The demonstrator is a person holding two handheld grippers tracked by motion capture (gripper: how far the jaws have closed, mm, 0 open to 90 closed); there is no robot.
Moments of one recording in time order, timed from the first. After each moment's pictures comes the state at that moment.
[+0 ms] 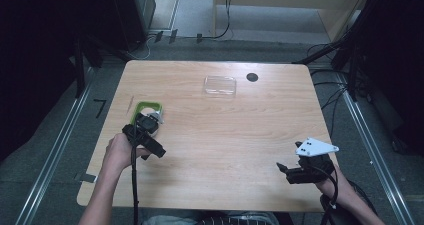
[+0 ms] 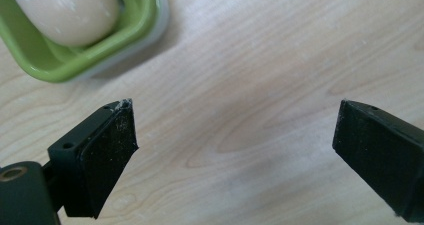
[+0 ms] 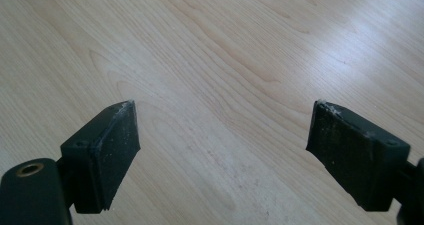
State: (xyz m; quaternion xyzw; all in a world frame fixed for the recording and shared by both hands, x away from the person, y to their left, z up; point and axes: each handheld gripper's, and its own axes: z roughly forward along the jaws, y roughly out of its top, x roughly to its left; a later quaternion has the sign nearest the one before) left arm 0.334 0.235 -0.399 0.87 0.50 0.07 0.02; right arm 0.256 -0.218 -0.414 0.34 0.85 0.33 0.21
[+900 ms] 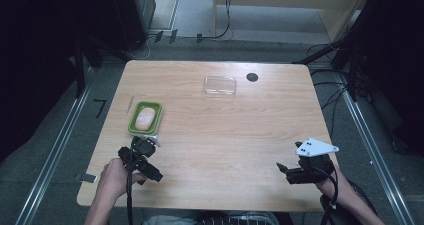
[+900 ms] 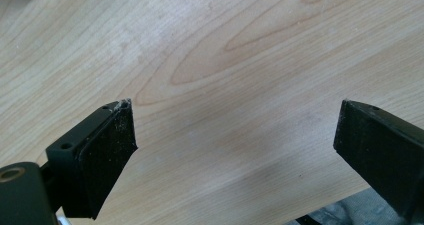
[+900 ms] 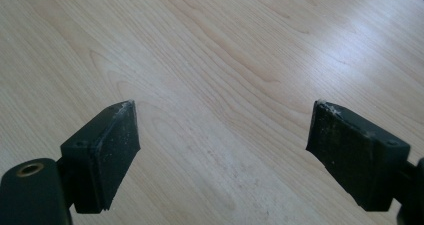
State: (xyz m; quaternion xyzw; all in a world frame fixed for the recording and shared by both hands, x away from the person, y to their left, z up) left arm 0.279 0.238 -0.419 0.87 0.50 0.06 0.01; right arm 0.256 -0.218 -0.414 0.35 0.85 0.33 0.21
